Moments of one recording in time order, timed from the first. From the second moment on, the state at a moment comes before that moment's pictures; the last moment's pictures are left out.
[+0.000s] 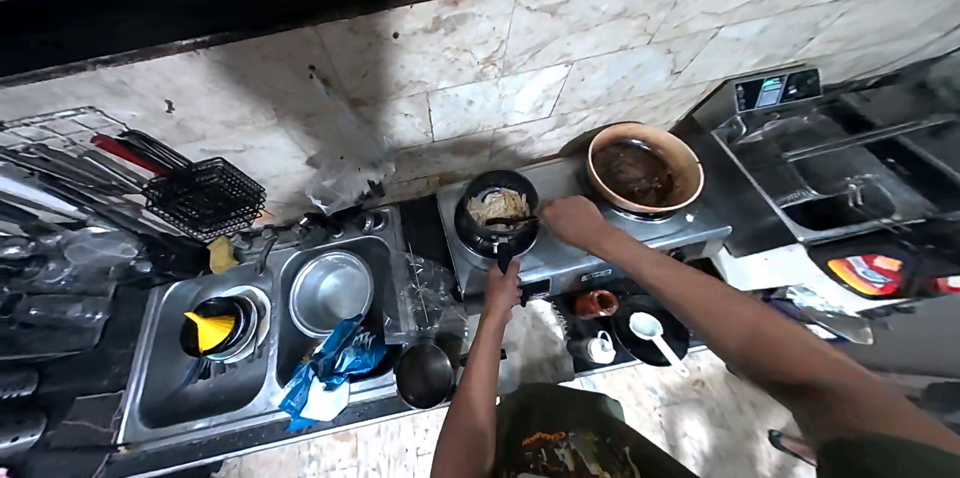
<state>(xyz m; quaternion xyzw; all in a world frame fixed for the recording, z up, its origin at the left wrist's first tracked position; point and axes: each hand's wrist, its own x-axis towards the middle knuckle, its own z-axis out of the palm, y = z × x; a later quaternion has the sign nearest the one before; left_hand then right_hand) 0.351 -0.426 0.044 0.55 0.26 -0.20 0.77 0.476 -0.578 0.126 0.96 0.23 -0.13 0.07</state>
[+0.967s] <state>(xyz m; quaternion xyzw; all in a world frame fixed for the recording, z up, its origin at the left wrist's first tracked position) 0.352 -0.425 0.044 0.56 0.27 -0.21 0.76 0.505 -0.590 0.136 0.95 0.28 -0.13 -0.01</state>
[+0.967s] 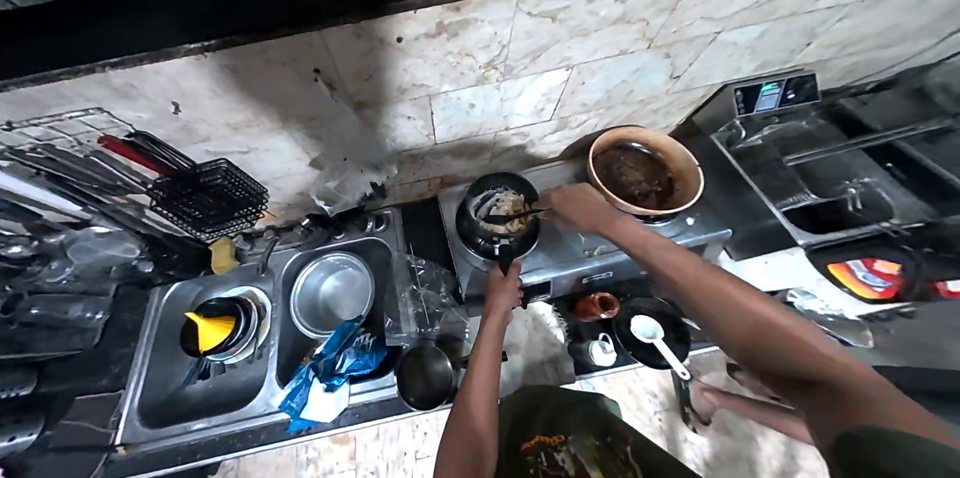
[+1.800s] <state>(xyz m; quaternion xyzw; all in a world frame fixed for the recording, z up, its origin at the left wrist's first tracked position) 0.352 -0.425 0.044 0.55 0.27 -0.21 0.76 0.489 -0.553 0.139 0.97 0.20 -0.09 0.05</state>
